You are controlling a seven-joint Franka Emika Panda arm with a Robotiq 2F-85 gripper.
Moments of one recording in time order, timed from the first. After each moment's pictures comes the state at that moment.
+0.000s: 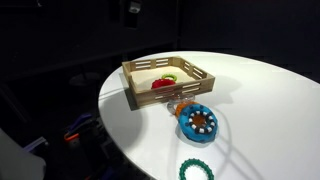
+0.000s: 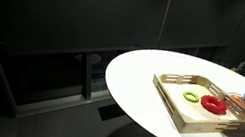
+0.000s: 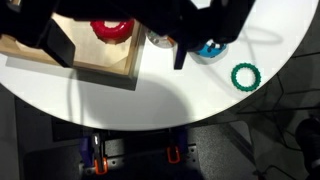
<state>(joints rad) -0.11 -0.60 -0.07 -2.52 -0.05 1.70 0.03</state>
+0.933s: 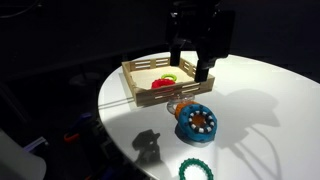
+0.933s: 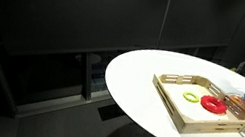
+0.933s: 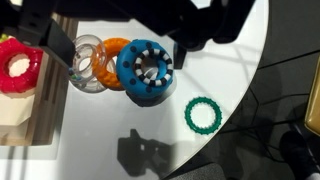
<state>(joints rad) -0.24 -0.33 -0.17 -2.52 -0.17 2.11 0.04</state>
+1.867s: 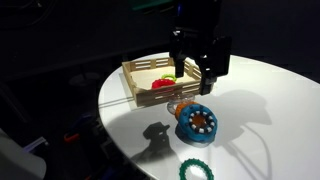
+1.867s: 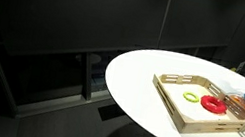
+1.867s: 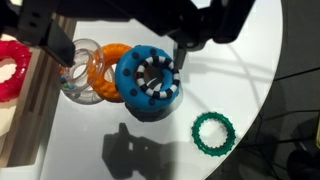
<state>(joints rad) -0.24 -0.26 -0.17 -2.57 -0.18 2.30 0.04</state>
